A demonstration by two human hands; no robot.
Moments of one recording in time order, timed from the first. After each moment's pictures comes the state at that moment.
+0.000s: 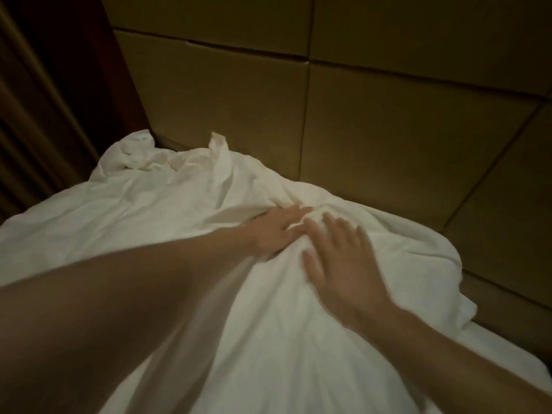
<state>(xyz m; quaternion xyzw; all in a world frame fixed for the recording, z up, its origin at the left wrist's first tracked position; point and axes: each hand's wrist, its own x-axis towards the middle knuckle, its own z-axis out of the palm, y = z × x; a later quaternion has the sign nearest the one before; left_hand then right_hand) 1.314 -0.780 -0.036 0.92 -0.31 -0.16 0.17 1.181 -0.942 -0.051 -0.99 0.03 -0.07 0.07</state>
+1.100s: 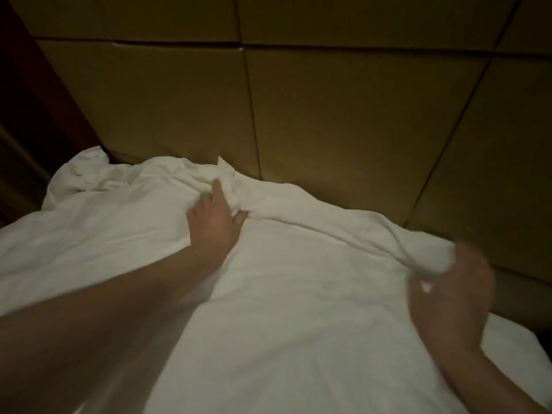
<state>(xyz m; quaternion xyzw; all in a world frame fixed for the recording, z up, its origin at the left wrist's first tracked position) 1.329 -0.793 -0.050 0.97 -0.10 0.11 0.16 1.118 -1.045 -0.088 -0.85 0.41 -0.26 0.22</state>
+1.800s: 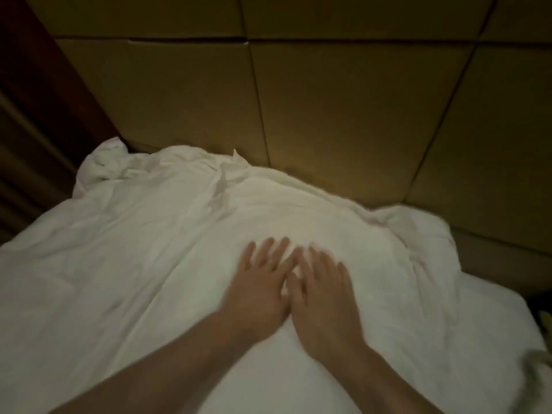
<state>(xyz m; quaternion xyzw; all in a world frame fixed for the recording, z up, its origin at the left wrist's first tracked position) 1.175 -0.781 -0.069 0.92 -0.38 0.03 0.04 1.109 -0.909 -0.076 -0.96 0.12 -0.07 0.25</state>
